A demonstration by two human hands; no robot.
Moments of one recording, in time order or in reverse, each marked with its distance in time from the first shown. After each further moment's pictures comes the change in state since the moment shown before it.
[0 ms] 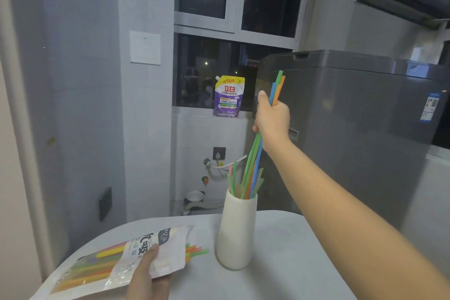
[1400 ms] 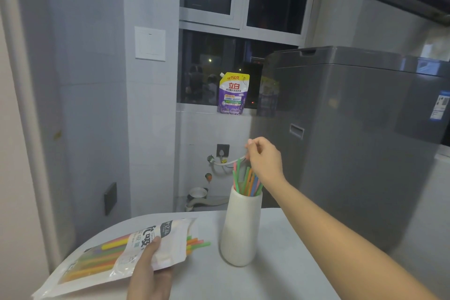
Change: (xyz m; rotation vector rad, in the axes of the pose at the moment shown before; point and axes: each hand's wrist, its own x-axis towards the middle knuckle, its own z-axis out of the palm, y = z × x) left_hand 0.002 0.004 0.000 -0.053 -0.100 0.042; right_hand -0.036 0.087 -0.009 -0.403 -0.250 -0.069
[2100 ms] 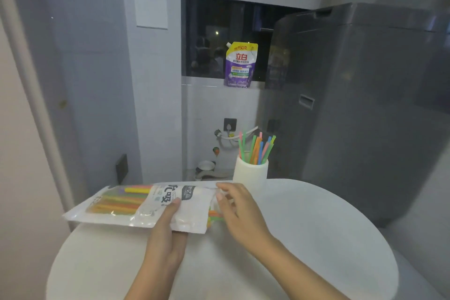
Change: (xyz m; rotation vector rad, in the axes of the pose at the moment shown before) left_hand -0.015 -0.008 0.004 0.189 -0.108 -0.001; right_hand -0.150 0.048 0.038 0.003 -0.422 -0.101
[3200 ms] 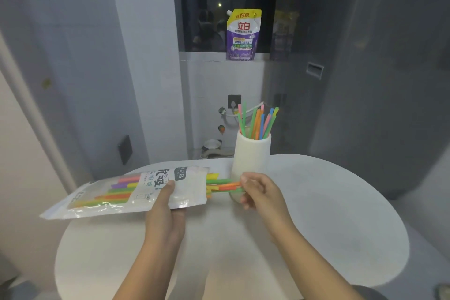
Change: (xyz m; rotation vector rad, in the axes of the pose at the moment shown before) left_hand 0.011 -0.009 -0.007 -0.070 0.167 0.068; right_hand -0.019 0.034 -0.011 0.656 0.156 0.426
